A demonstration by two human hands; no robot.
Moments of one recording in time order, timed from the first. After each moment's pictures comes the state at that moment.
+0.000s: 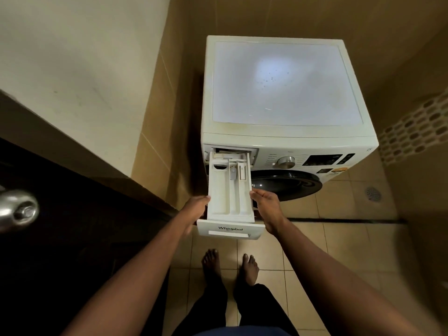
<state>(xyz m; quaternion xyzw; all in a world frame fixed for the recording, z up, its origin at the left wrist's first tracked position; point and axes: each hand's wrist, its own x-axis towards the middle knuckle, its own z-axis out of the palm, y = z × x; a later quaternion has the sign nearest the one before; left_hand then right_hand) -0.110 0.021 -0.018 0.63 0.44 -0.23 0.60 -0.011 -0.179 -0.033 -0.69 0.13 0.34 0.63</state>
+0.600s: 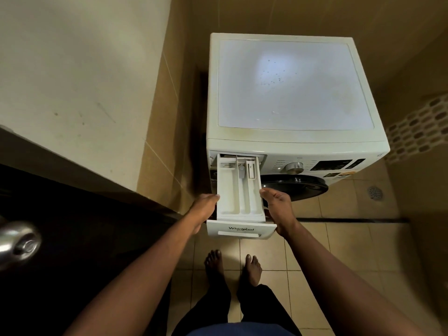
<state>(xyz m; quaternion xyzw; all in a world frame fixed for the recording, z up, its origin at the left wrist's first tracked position) -0.081 0.033 -0.011 0.65 0.42 -0.21 0.60 0.011 -0.170 -0.038 -0.68 0.14 0.31 0.65</state>
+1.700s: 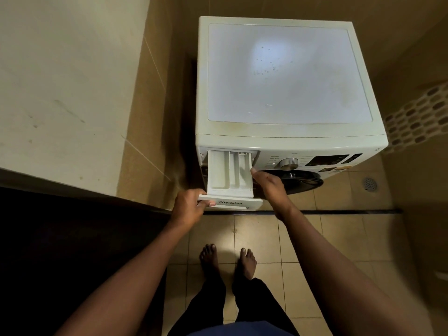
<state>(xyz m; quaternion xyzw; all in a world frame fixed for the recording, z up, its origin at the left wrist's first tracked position) -0.082 0.049 -0.053 0.86 0.29 -0.10 0.40 0.056 -0.166 -0.037 -0.73 0.02 0.36 0.58</state>
